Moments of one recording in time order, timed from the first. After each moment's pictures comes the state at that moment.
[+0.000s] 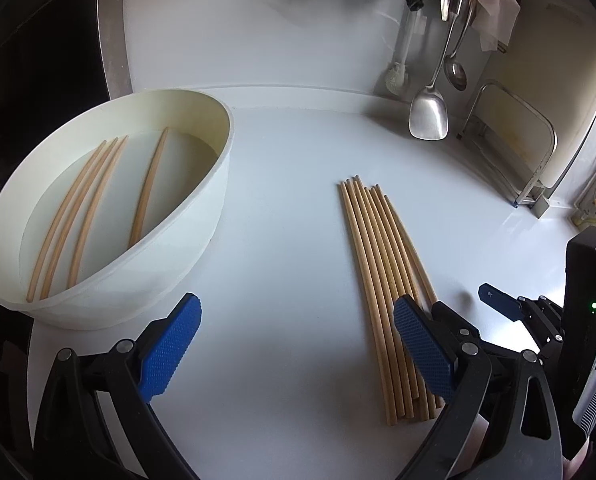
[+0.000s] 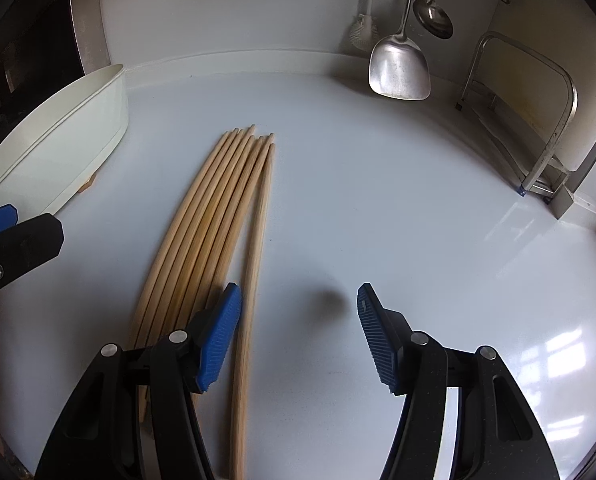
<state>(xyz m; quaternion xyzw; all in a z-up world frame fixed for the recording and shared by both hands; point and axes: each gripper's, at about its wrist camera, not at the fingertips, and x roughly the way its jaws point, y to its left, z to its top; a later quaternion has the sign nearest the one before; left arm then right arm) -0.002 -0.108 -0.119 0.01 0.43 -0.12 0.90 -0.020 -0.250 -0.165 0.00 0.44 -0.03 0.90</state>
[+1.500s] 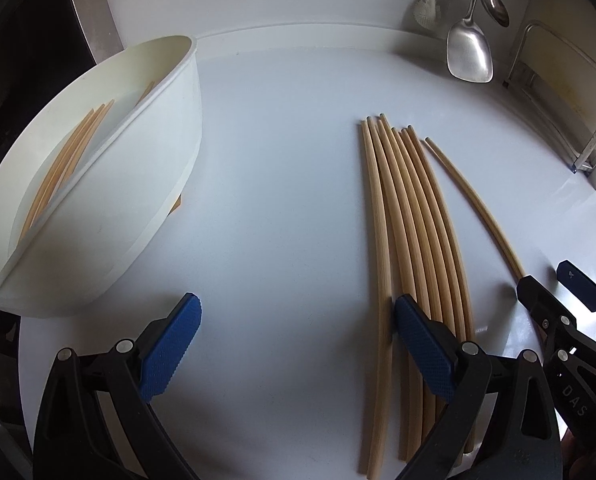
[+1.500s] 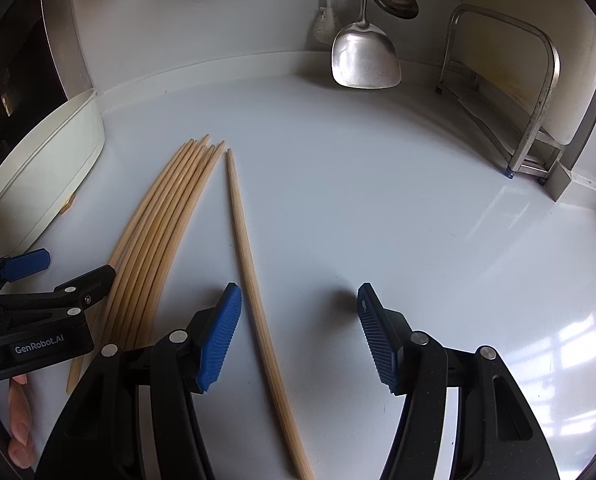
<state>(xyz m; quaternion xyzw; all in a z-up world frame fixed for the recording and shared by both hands) 0.037 -0.139 -0.165 0.06 0.50 -0.05 0.86 -0.017 -0.301 -0.169 0.03 0.44 -0.02 0.90</state>
